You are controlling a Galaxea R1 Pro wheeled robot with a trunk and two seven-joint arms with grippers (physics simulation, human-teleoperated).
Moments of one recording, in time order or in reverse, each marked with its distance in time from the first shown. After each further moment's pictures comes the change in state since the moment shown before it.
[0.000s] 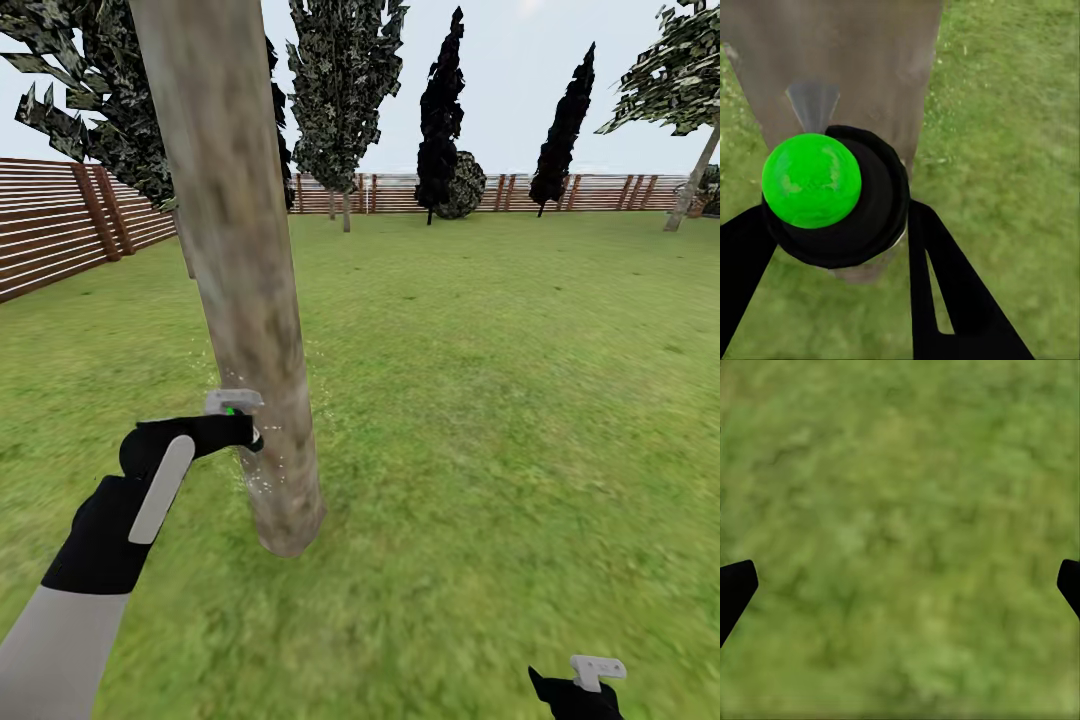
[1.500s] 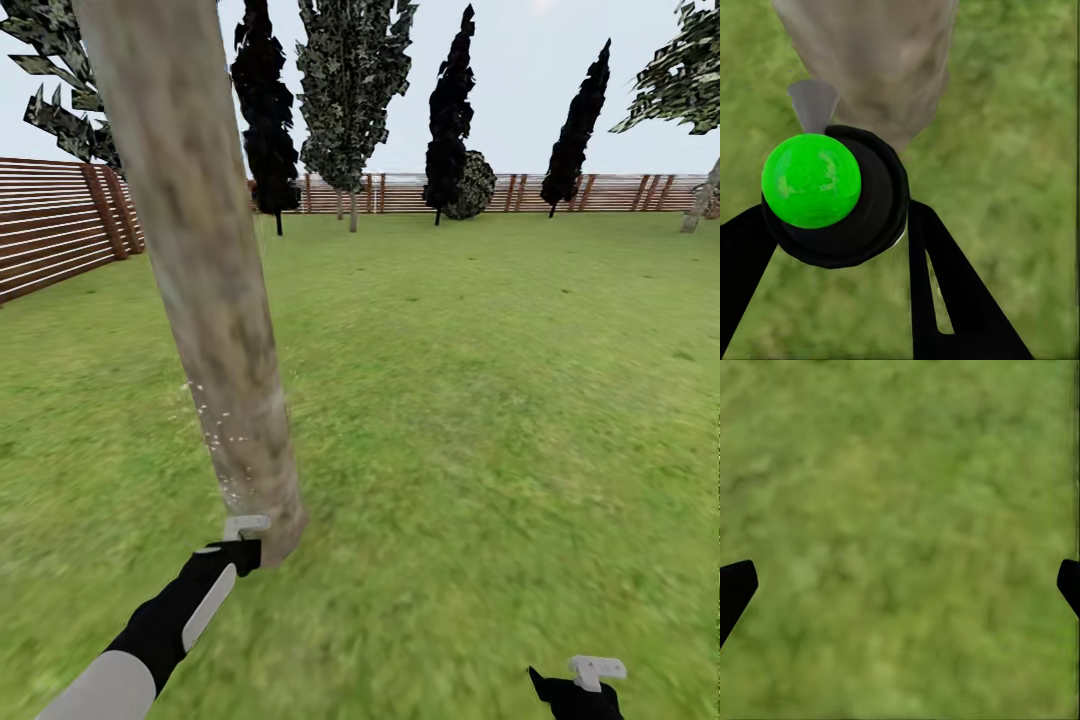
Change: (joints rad) left arm 0.164 -0.053 -0.148 0.709 -0.046 -0.574 0.056; right arm 0.000 -0.001 0.000 0.000 0.000 0.000 0.001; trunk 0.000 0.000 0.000
